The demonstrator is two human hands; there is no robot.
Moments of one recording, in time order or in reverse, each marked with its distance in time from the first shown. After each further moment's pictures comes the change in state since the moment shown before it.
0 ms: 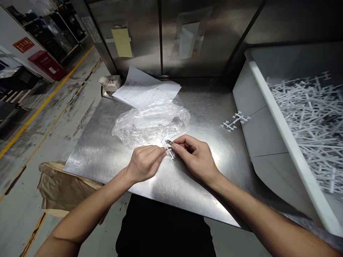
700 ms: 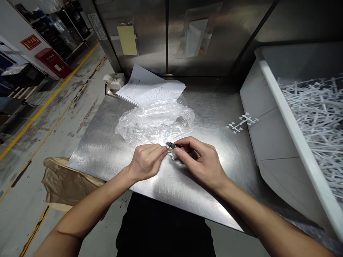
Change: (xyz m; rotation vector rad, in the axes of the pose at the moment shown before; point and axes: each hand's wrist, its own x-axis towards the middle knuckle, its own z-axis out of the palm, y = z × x) left_hand 0.000 0.000 -0.001 0.029 0.001 -0.024; right_hand -0.007 -0.024 -0.004 -0.096 -0.034 -0.111
